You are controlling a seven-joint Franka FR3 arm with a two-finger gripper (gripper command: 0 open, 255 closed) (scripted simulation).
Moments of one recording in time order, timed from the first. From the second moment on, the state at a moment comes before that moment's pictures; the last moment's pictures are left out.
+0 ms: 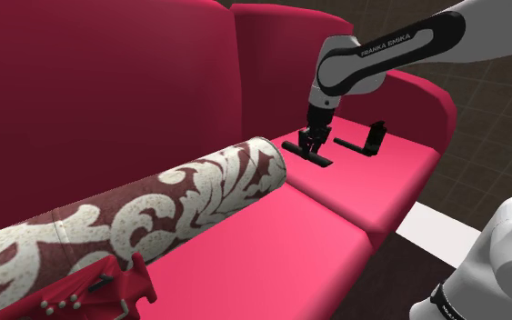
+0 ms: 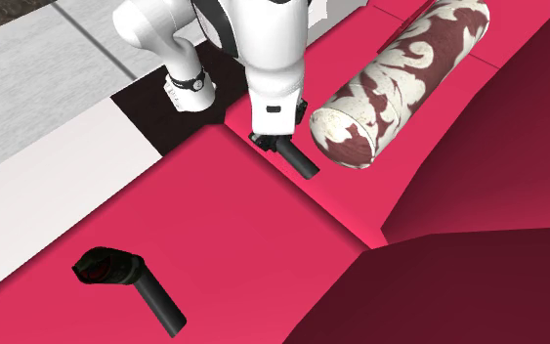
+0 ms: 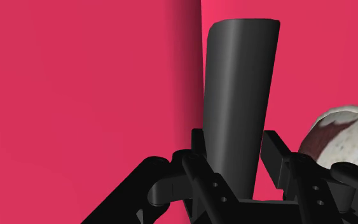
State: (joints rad) arm 0.06 -0.15 -0.15 -2.24 0.07 2.08 -0.08
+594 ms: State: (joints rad) arm 0.06 -0.19 -0.15 -2.15 0.06 1.96 -0.07
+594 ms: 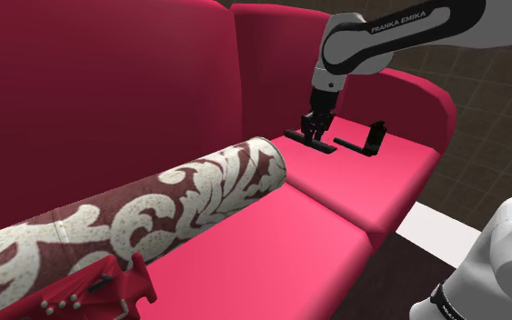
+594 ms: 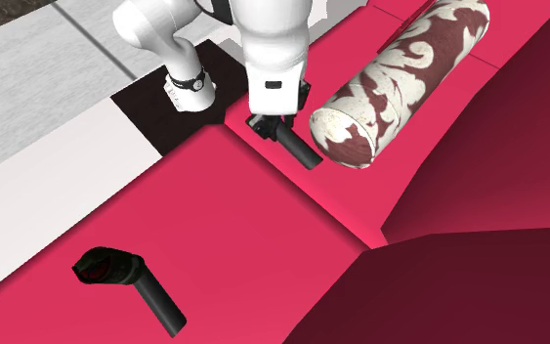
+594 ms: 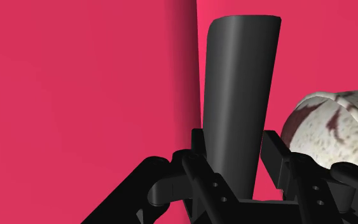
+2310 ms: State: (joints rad) arm 0.22 -0.26 0.10 -2.11 0.11 1.87 0.32
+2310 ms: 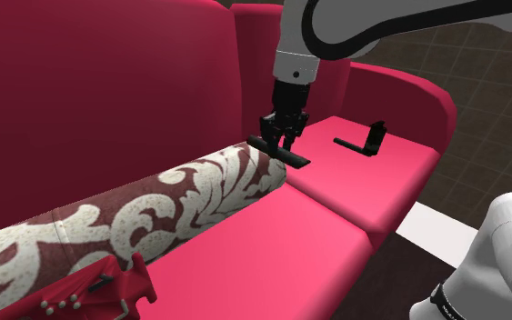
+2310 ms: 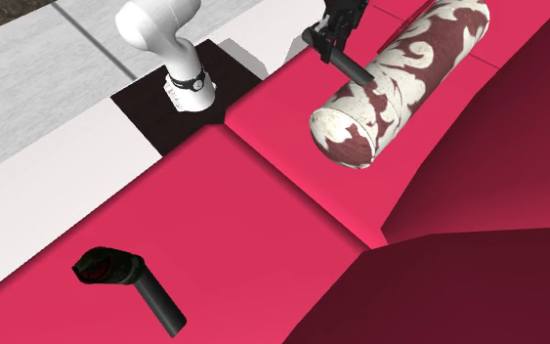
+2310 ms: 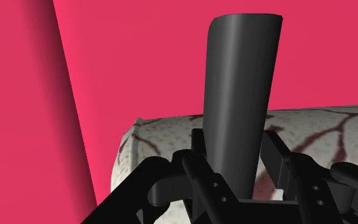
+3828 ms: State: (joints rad) arm 0.38 -0.03 0.36 -1.94 0.07 1.97 0.76
